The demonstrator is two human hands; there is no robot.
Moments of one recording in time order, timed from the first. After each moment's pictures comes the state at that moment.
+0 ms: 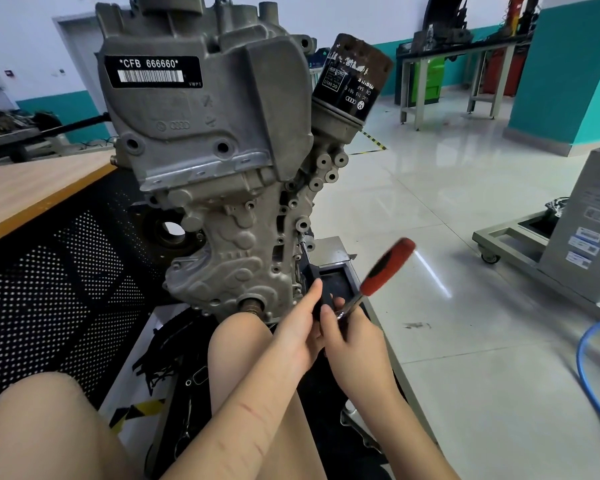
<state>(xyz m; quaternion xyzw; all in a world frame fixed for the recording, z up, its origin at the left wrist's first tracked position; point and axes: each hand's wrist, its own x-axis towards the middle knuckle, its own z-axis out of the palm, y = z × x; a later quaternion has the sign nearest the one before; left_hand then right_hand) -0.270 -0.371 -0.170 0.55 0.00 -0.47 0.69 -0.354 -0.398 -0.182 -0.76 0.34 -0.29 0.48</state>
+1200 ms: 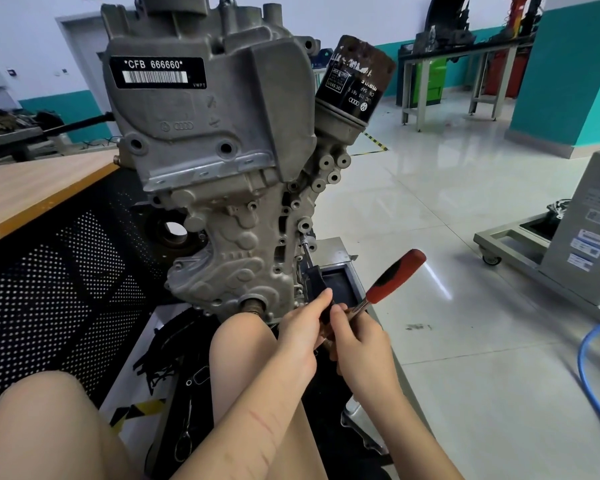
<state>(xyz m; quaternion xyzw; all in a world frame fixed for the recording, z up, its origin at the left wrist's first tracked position) -0.274 -0.374 -0.175 0.62 -0.01 -0.36 0.70 -0.352 -0.401 -0.189 -0.67 0.34 -0.31 0.58</state>
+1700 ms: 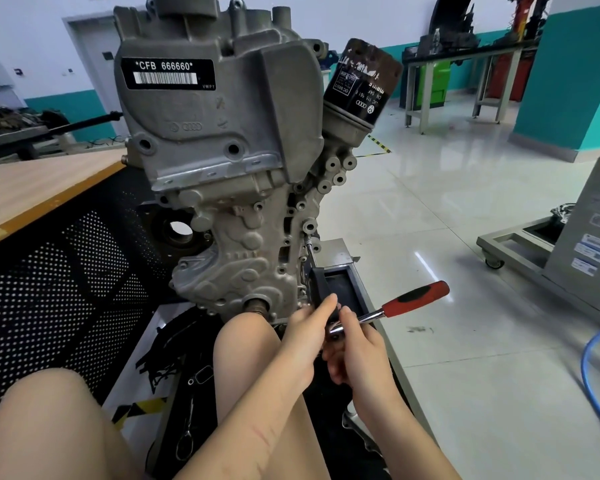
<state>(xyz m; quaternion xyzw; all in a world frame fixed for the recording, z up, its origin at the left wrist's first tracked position) -0.278 -0.363 -0.173 0.67 -0.08 -0.36 0.64 -0.352 -0.390 -0.180 -0.51 0.33 -0.27 0.74</state>
